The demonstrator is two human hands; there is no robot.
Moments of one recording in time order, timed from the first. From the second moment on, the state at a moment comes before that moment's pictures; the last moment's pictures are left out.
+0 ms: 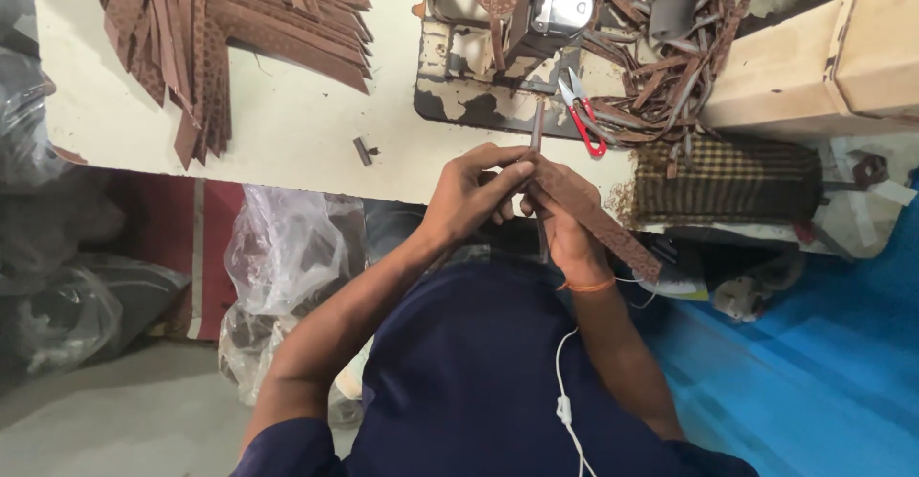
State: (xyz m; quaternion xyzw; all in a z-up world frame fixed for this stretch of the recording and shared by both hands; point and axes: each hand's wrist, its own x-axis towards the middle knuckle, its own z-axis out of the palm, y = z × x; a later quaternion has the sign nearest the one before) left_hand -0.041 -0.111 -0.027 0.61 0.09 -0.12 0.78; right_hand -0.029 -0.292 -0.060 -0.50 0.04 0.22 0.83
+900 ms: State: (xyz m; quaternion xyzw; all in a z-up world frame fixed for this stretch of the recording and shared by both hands) left_hand -0.049 -0.108 -0.040 0.63 0.09 -0.17 0.75; right_hand -0.025 -0.302 -0.001 -0.76 -0.09 0.13 0.63
